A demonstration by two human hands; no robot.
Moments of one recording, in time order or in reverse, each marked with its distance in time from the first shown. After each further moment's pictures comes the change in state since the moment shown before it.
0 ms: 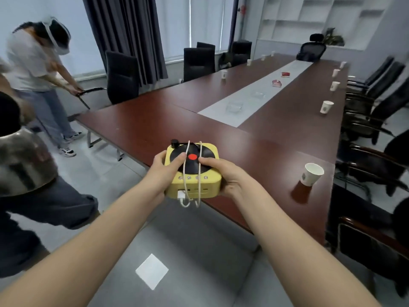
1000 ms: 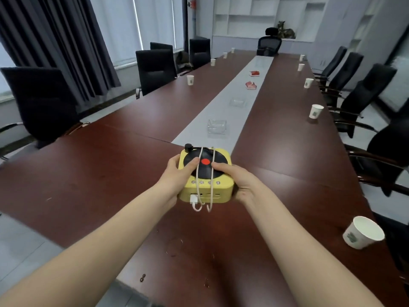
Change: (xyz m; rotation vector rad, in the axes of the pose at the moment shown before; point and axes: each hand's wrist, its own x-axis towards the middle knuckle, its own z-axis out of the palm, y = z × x) left_hand 0.379 0.088 0.103 0.084 -0.312 -0.008; right_hand 0.319 -0.162 -0.074 0.116 0.319 -0.119
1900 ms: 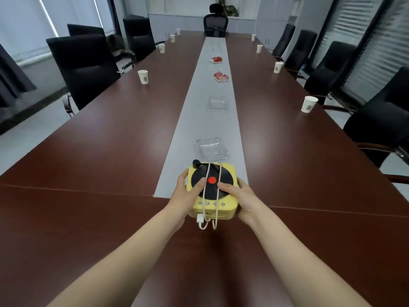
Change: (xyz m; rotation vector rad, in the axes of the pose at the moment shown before) left_hand 0.402 0.013 -0.011 0.154 -0.372 -0.054; right_hand 0.348 -0.048 0.023 0.188 0.339 -0.117
